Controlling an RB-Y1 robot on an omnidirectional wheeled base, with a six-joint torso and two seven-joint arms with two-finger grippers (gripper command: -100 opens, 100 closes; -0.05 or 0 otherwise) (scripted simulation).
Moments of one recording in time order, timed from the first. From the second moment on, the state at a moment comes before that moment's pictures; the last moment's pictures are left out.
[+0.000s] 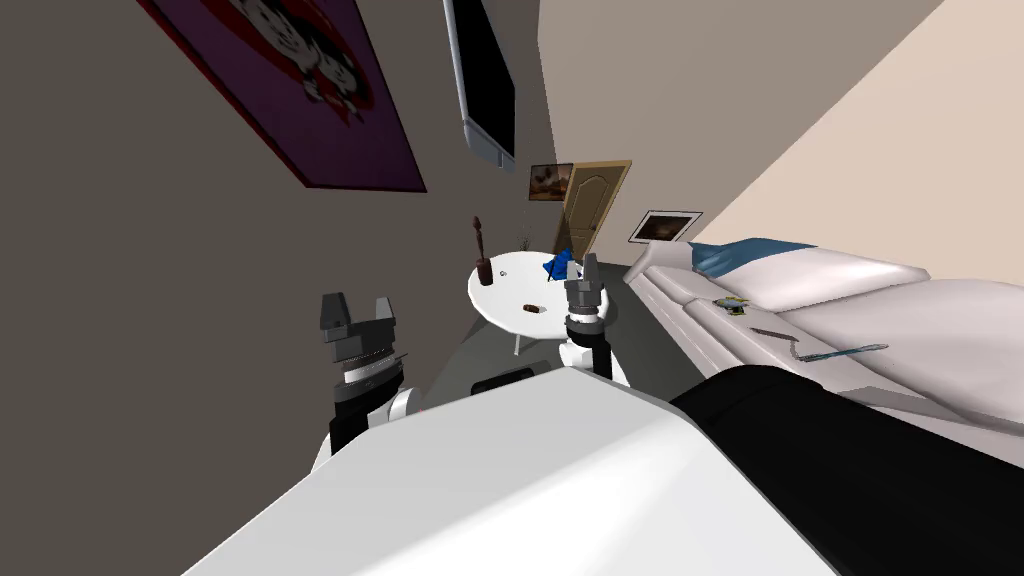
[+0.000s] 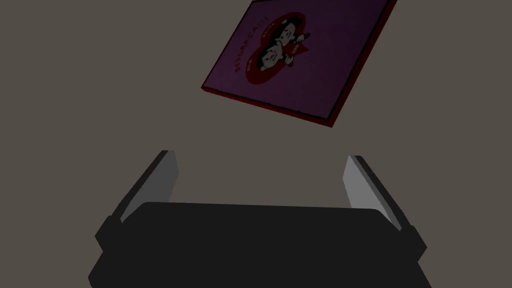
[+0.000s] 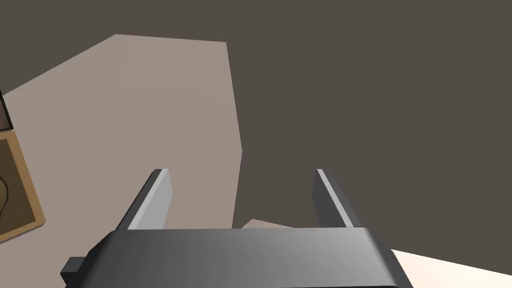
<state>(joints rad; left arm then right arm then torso) 0.54 0.00 0.00 -2.26 -0.05 -0.58 -0.03 0.51 -0.05 0.04 -2.35 0.00 -0.63 0.17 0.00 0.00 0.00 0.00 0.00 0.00</state>
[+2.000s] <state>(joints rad) 0.54 0.00 0.00 -2.26 -0.05 -0.58 -0.03 0.48 -0.58 0.18 -1.95 0.16 -0.56 0.18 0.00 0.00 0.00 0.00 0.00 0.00</state>
